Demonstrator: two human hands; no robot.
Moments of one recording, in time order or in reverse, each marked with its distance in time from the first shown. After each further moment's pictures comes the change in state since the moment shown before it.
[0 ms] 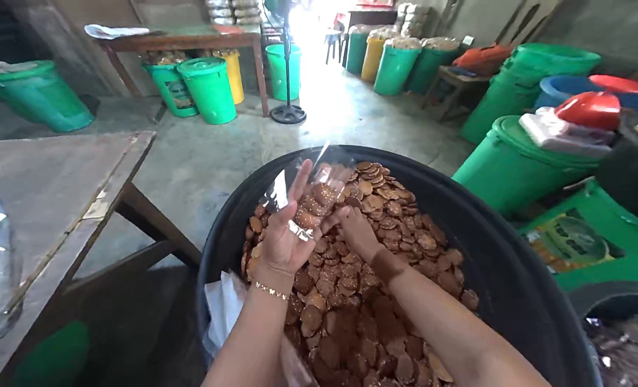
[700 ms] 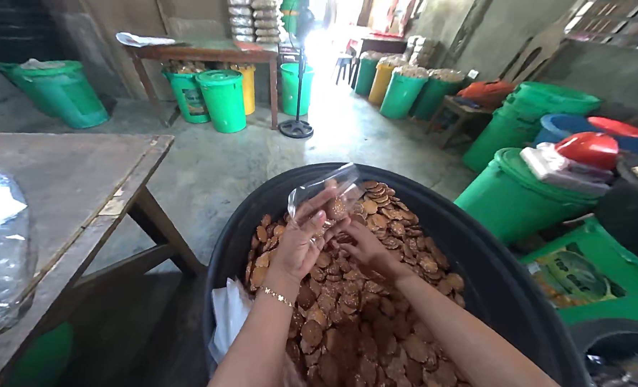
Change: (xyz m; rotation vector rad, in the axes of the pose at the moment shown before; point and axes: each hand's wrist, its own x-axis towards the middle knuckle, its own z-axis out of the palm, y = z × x) left_hand 0.005 0.005 0.015 0.172 0.286 0.010; right_hand -0.028 0.006 -0.034 0.397 0.052 -0.290
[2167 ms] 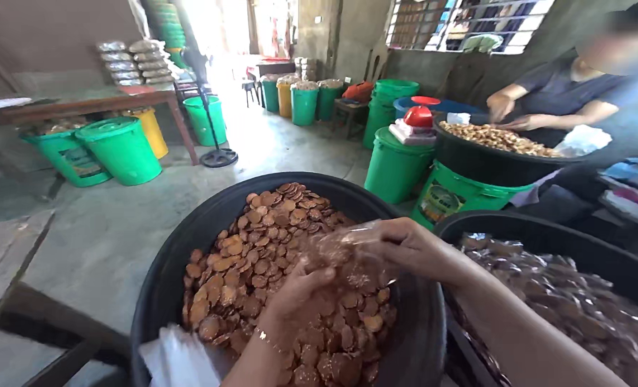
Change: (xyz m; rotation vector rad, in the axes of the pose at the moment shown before) left_hand -0.078 -0.059 0.073 0.024 -0.530 -0.458; right_hand -0.226 -0.098 -0.115 0.183 0.353 -0.282
